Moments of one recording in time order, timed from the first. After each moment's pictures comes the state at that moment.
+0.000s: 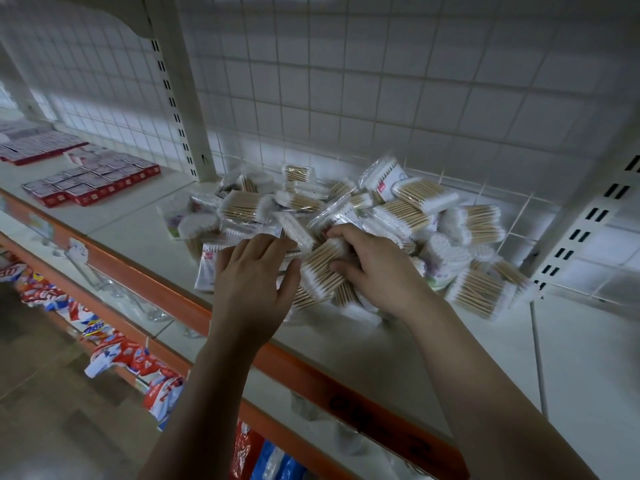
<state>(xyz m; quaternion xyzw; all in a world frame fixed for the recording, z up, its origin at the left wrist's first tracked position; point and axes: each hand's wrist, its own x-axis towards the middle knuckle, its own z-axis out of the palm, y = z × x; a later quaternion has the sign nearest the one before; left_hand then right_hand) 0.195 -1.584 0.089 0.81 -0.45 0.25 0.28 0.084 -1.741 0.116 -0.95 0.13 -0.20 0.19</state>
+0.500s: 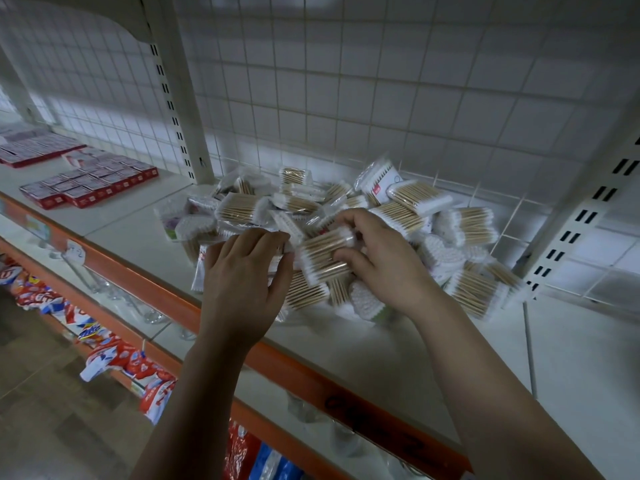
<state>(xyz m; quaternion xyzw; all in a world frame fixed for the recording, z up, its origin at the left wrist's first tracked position) 0.191 -1.577 0.102 0.80 -0.46 0.25 0.31 0.075 -1.746 0.125 -0.92 0.12 -0.26 0.25</state>
